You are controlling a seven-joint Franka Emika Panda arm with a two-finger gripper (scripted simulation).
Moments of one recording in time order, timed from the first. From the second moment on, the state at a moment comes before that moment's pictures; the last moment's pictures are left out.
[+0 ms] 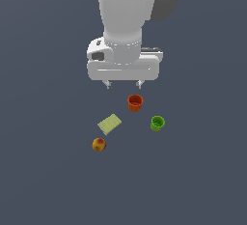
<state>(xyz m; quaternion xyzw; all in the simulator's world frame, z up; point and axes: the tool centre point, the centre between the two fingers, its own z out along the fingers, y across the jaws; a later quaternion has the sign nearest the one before) 0.005 0.001 0.314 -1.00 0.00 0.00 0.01</state>
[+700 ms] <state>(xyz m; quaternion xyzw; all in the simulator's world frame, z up) 0.001 0.031 0.314 -1.00 -0.02 0.00 0.02</state>
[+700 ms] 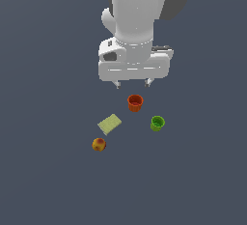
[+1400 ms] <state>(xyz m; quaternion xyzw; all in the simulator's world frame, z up) 0.015 0.019 0.297 -1.00 -0.08 0.00 0.01</state>
